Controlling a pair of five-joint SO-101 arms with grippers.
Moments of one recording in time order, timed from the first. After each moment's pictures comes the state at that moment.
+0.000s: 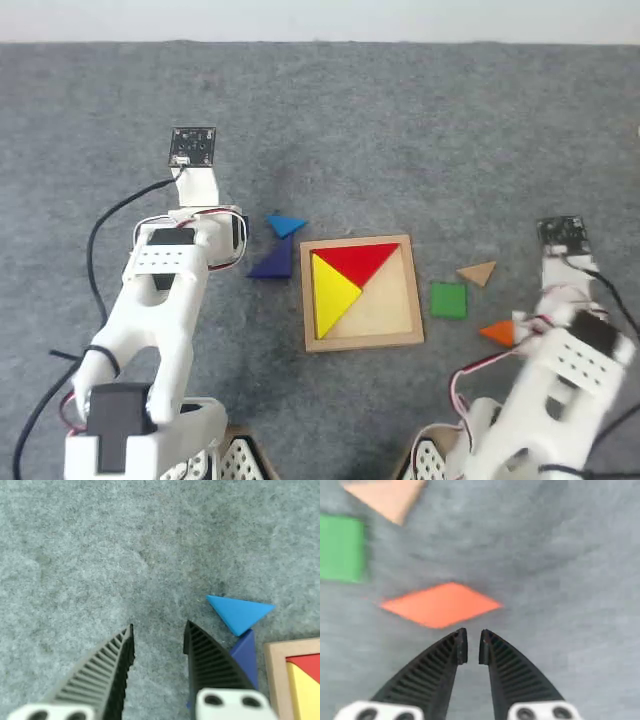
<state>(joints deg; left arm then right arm) -6.2 -11.5 49.5 34.9 5.4 27.2 -47.4 62.3 65.7 28.3</state>
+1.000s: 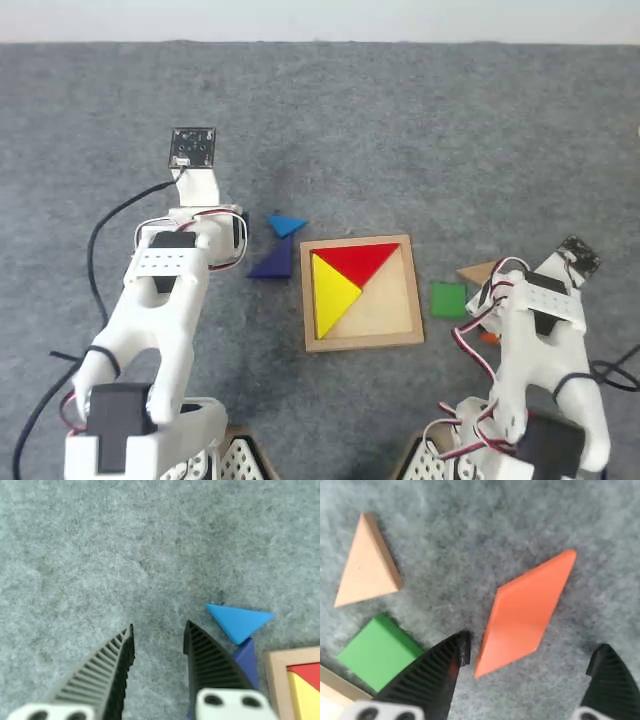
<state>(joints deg) -6.2 -11.5 51.1 30.7 5.4 15.0 -19.0 60.8 51.2 -31.0</state>
